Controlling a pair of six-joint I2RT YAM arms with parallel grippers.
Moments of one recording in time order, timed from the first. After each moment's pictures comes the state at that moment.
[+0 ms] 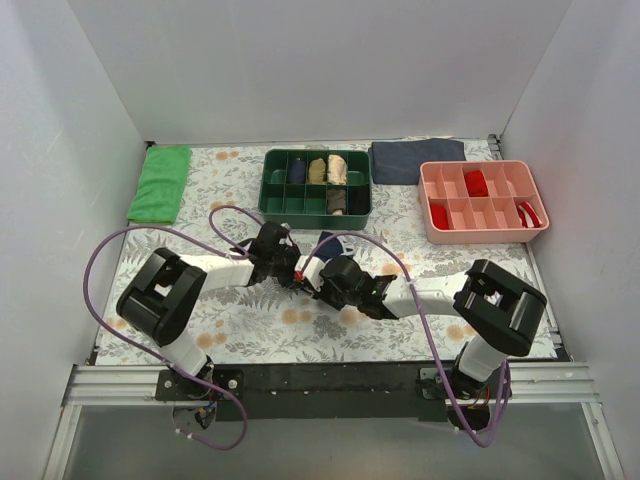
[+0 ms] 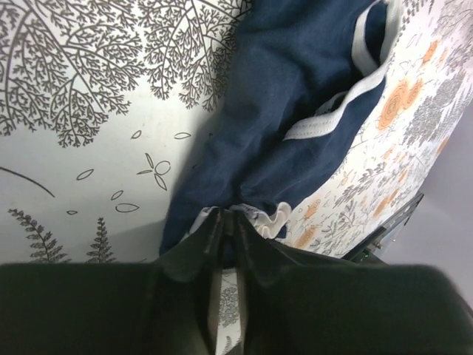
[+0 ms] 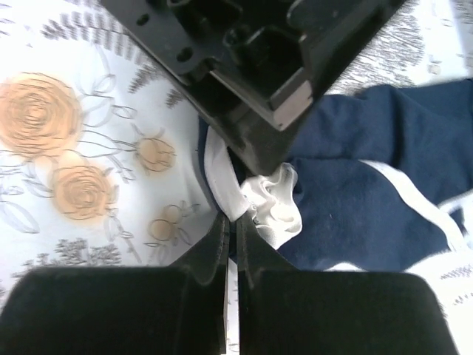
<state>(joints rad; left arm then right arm) -0.57 1.65 0.73 0.04 0.33 -0.95 1.07 1.62 0.72 0.19 0.08 -0.23</state>
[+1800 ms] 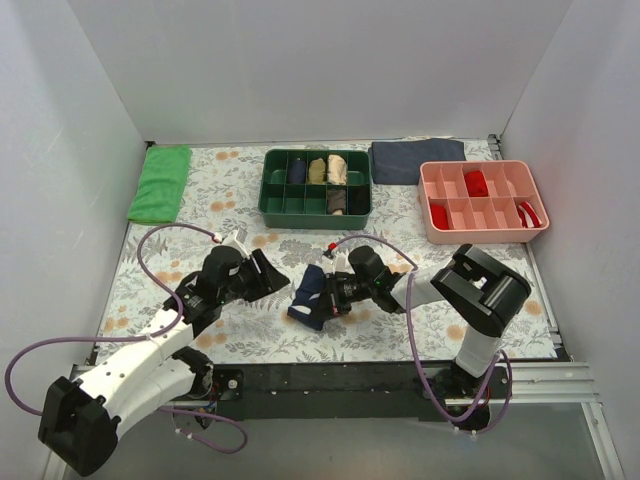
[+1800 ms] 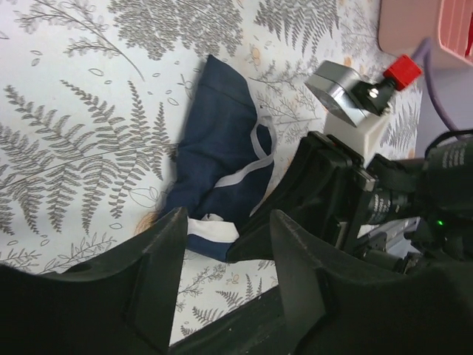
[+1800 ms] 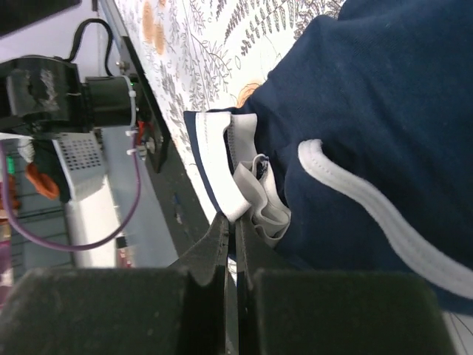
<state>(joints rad) -0.55 0.83 0.48 -0.26 0.11 -0.89 0.86 1.74 0.59 0.55 -0.70 0.82</state>
